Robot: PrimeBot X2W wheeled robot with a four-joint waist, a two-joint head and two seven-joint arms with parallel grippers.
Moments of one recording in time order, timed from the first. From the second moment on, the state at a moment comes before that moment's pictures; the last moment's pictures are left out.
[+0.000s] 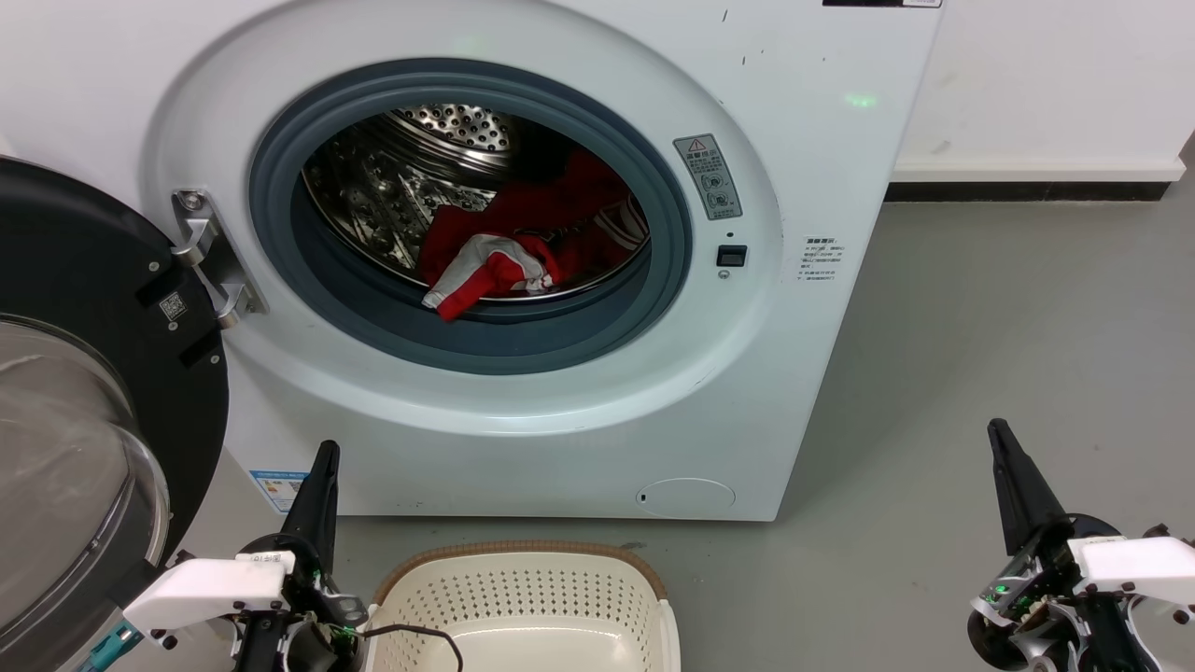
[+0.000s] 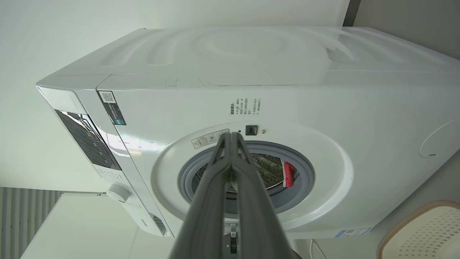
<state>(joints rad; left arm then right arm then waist) -0.11 0.05 0.11 0.25 -1.61 -0.13 0.11 -0.10 -0.05 -0.11 0.25 1.62 0.13 0.11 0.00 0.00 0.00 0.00</state>
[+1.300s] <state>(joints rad) -0.09 0.05 0.11 0.26 -1.61 -0.13 0.11 -0.09 -0.05 -0.11 0.26 1.62 0.13 0.11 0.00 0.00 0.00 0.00</state>
